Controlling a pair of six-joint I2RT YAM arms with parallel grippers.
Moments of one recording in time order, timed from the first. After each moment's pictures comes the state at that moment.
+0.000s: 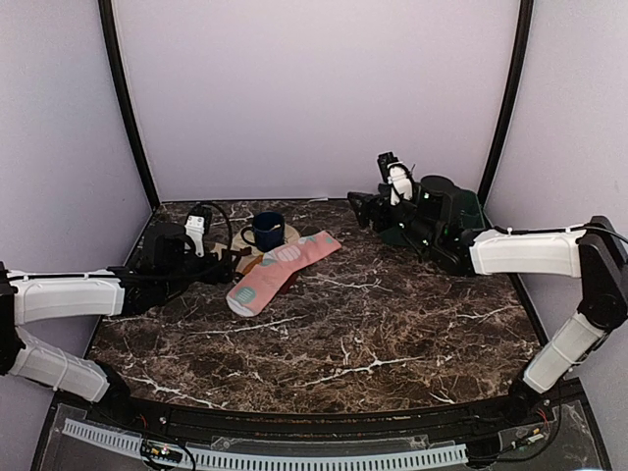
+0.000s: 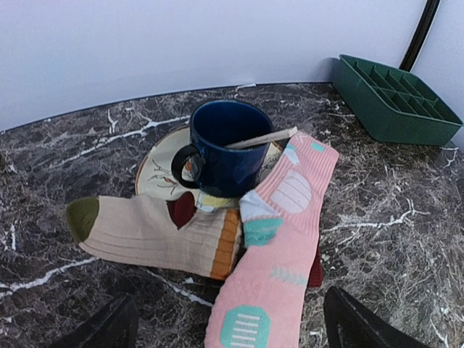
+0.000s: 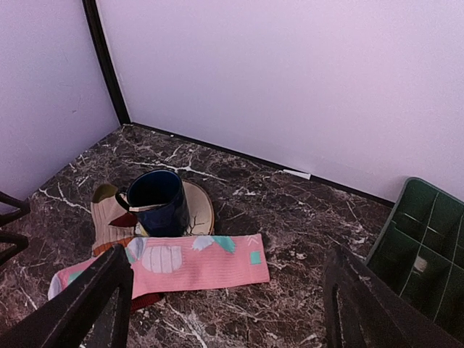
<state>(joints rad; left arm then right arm) -0.58 1.23 0.59 0.22 -0.20 -0.22 0.69 1.56 0.96 0.55 0.07 0.10</state>
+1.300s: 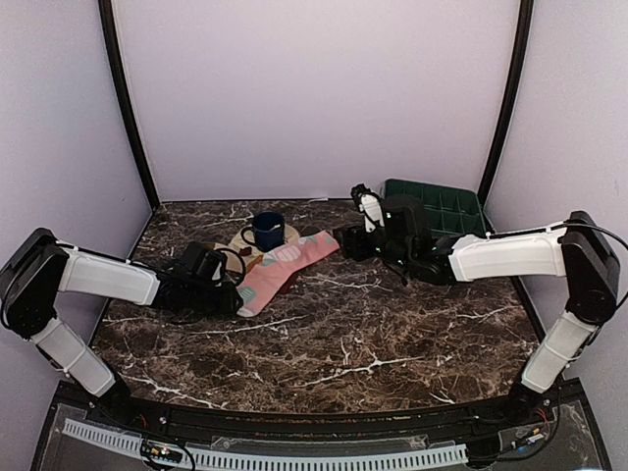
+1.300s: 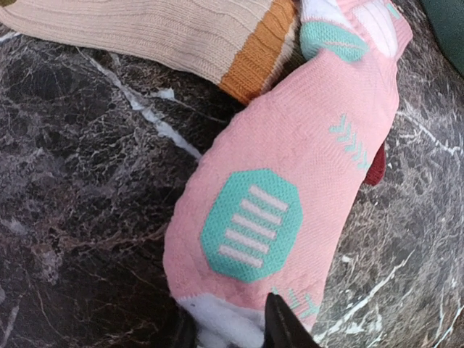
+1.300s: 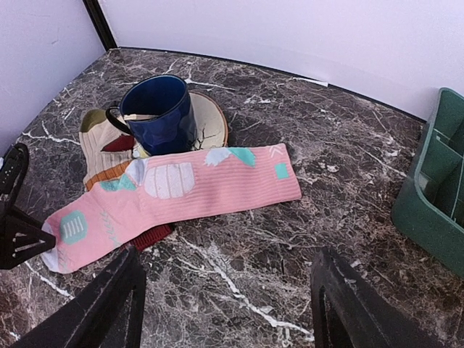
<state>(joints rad) -0.60 1.53 0.67 -0.06 -0.05 -0.62 0.82 1.65 1.02 0.28 0.22 0.21</state>
